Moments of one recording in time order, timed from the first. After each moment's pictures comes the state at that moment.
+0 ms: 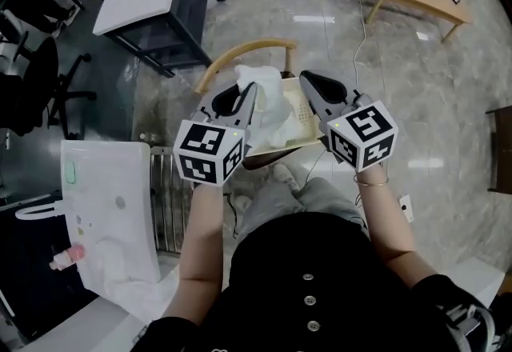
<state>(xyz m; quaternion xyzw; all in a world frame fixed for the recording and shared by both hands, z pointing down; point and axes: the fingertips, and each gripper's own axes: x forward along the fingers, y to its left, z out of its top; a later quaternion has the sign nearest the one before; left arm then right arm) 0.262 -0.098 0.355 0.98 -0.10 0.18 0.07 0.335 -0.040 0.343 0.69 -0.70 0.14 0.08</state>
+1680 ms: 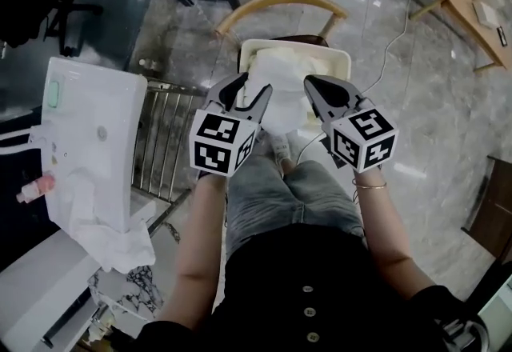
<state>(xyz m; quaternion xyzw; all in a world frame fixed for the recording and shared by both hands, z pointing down) 0.201 -0.096 0.485 0.93 -0.20 0.27 0.17 0.278 -0.058 0.466 0.57 -0.76 0.28 0.12</state>
